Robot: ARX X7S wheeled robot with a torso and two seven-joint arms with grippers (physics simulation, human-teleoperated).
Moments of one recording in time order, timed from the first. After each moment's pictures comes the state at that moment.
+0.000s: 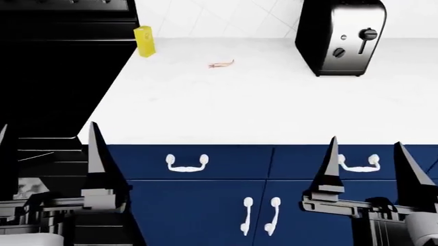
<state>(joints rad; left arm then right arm) 0.12 -0.25 -0.02 0.82 -0.16 -0.01 -0.21 -0.15 0.25 0.01 -0.88 0.18 0.27 0.29</state>
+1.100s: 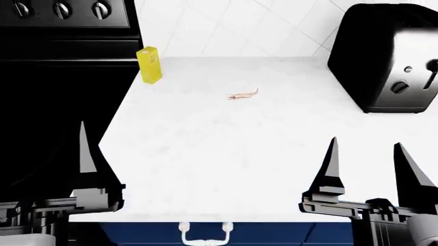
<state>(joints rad) 0.13 -0.28 -0.03 0.80 -0.17 0.03 -0.25 -0.15 0.28 -0.01 -0.88 0.21 0.26 0.32</state>
